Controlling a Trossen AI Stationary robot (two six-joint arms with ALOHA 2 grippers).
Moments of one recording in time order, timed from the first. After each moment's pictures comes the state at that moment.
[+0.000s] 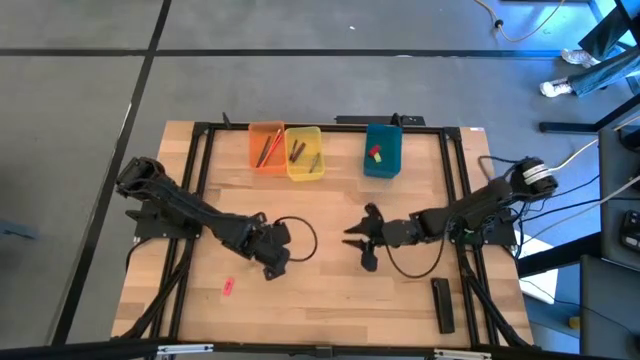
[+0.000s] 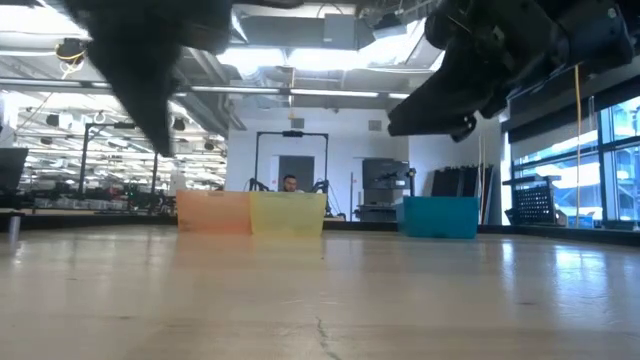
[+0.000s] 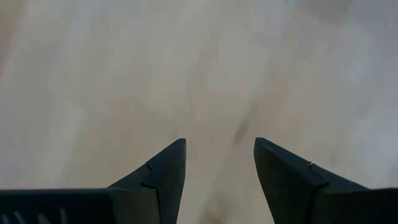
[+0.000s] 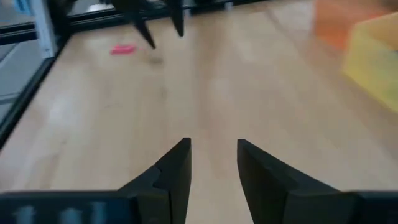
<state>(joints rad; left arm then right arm) -0.43 1.60 1.11 -0.85 -0.28 -0.85 0.33 1.49 0.61 0.40 0.35 0.33</state>
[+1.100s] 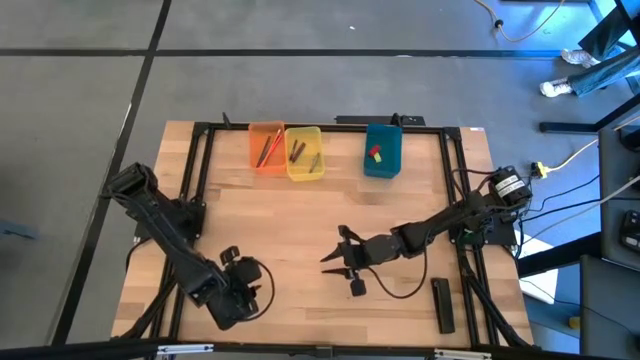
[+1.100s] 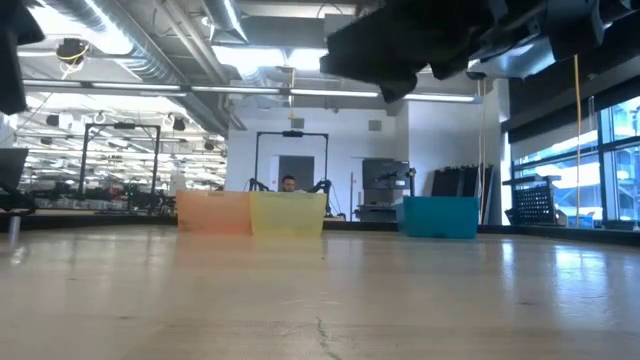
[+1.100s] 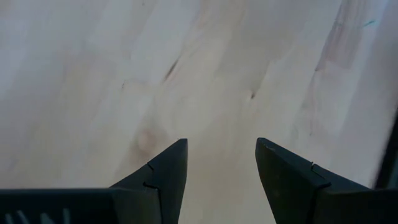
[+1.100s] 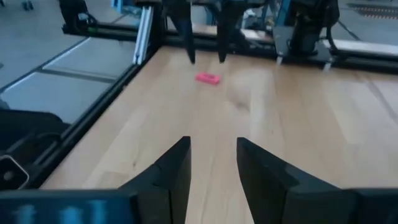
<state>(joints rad) -0.85 1.60 1.11 -0.86 -0.50 -1.30 0.39 1.73 0.83 0.58 0.16 0.04</state>
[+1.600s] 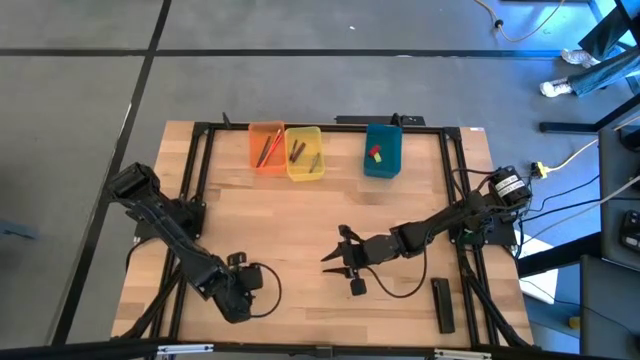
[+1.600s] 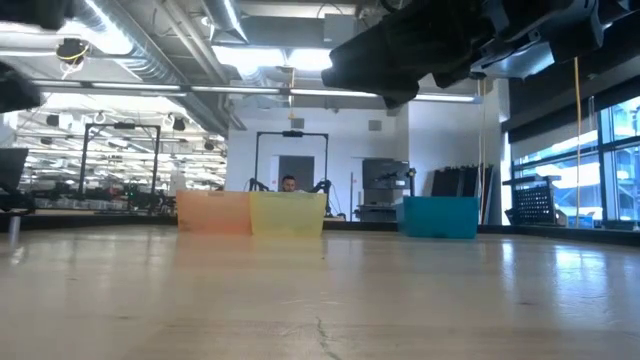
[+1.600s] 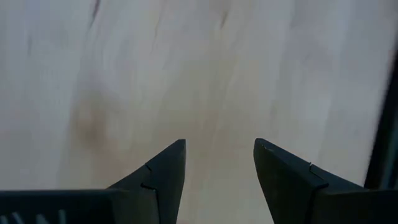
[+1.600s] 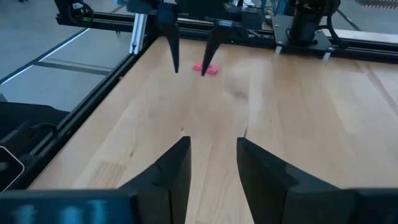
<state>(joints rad) -0.82 1.60 0.94 -0.61 -0.24 -1.06 0.39 1.73 0.83 0.54 0.16 0.05</state>
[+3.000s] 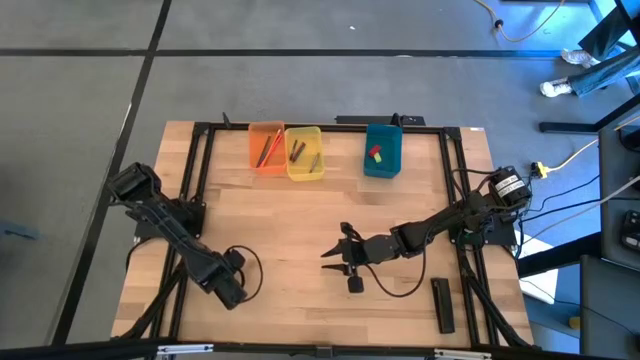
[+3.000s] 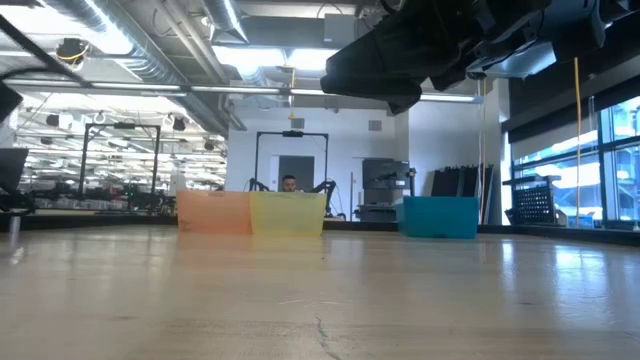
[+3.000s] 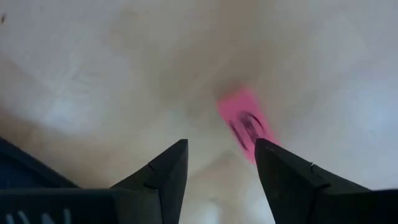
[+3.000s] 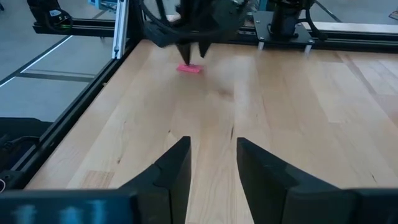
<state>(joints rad) -0.80 1.60 0.86 -0.84 0.12 -1.67 0.39 1.73 0.83 0.54 0.23 0.11</state>
